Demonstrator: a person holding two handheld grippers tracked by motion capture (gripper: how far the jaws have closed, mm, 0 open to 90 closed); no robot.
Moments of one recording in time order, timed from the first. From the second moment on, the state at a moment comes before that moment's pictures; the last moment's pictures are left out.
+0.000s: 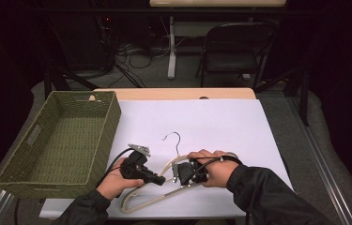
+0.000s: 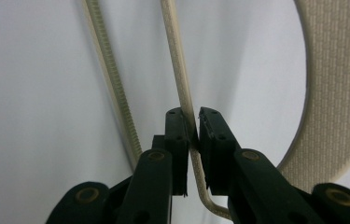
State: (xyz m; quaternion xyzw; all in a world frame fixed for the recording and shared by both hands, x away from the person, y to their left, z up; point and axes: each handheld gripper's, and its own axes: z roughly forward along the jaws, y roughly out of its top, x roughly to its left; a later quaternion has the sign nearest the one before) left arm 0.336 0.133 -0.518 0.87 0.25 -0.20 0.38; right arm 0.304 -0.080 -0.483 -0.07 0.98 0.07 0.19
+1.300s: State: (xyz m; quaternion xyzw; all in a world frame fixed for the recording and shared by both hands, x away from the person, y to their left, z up) left arm 0.331 0.150 -0.495 0.85 0.32 -0.09 0.41; right arm 0.328 -0.117 -0.470 0.16 0.97 0.14 0.12
